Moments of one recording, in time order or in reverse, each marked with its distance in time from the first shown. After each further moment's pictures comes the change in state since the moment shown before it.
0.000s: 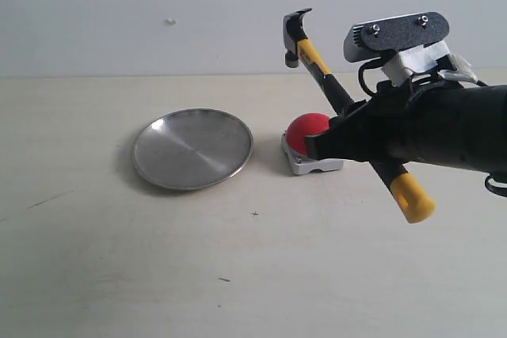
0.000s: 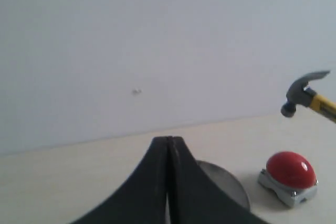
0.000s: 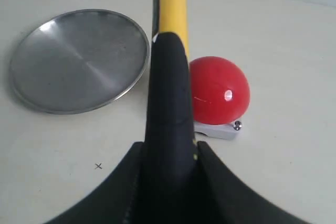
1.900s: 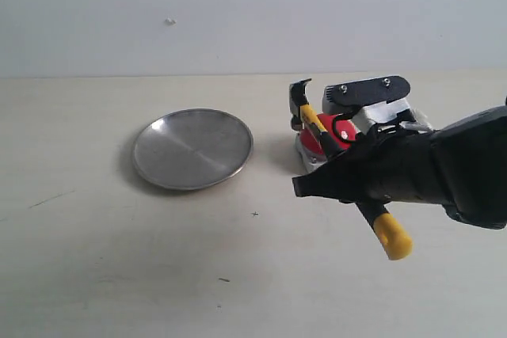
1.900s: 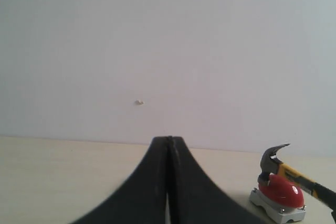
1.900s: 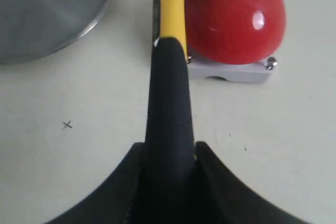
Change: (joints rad) left arm 0.000 -0.561 0.358 -0.005 -0.075 -0.206; right arm 0.002 0.212 0.001 -0.131 -0.029 0.245
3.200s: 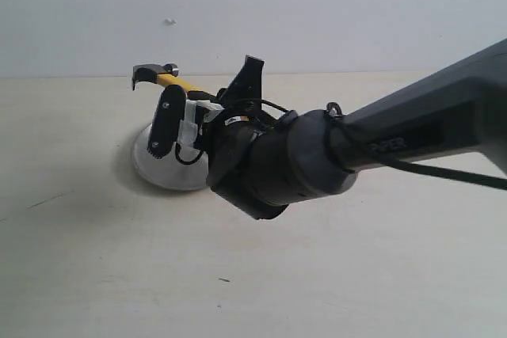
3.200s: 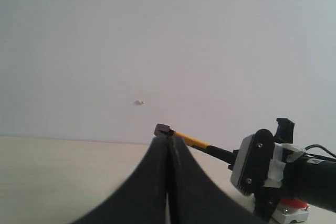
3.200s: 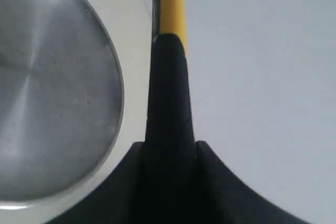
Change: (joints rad) left arm 0.000 0.000 0.000 0.000 0.000 -0.001; right arm 0.271 0.522 -0.534 -0.433 -0.527 -0.577
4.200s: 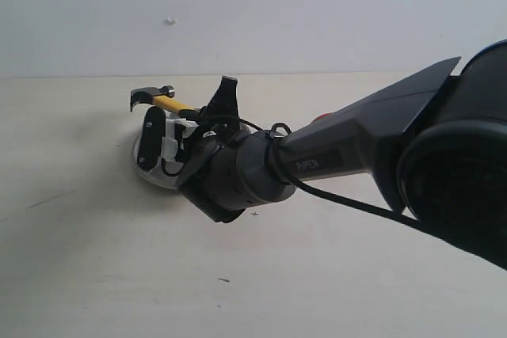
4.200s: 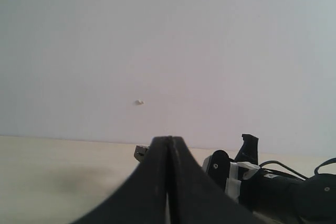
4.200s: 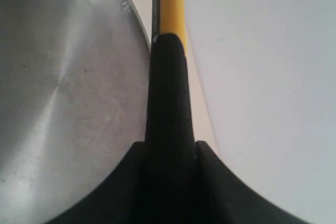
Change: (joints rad) left arm 0.000 0.000 0.000 0.000 0.000 0.000; right arm 0.001 0.219 -0.234 0.124 -0.009 -0.176
